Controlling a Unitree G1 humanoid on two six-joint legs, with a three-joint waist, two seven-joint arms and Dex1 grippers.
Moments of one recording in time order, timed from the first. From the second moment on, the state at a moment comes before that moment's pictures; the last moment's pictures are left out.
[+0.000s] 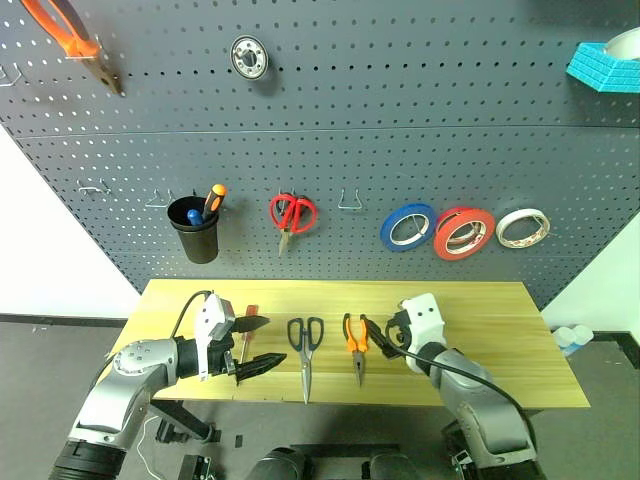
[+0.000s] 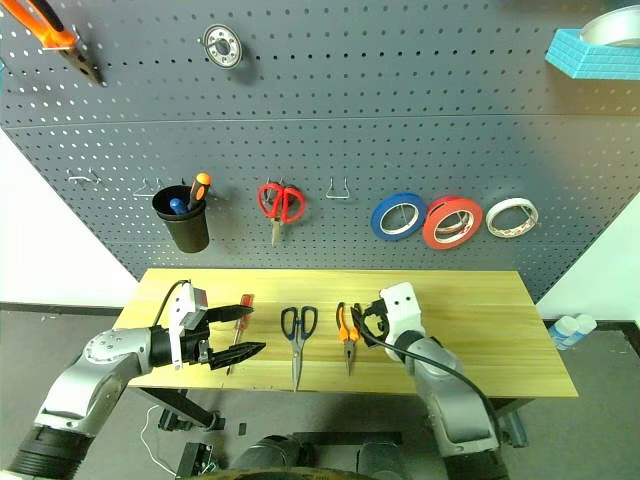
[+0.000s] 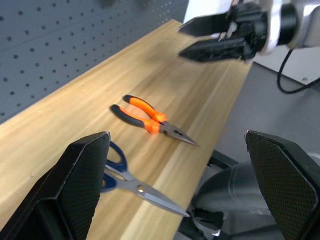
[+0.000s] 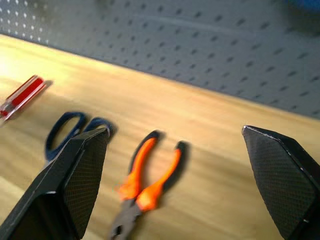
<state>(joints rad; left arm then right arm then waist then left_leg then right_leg) 0.05 0.59 -0.02 -0.14 -0.43 0.34 -1.06 0.08 -0.20 0.13 -0.20 0.10 0.48 0.28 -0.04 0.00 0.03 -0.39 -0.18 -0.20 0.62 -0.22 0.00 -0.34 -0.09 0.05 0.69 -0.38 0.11</state>
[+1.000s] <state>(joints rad) 0.32 0.61 0.03 -0.45 -0.52 0.44 -0.94 -0.01 -0.10 0.22 -0.04 -0.07 0.54 0.11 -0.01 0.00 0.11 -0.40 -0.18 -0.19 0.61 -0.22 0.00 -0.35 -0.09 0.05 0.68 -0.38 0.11</state>
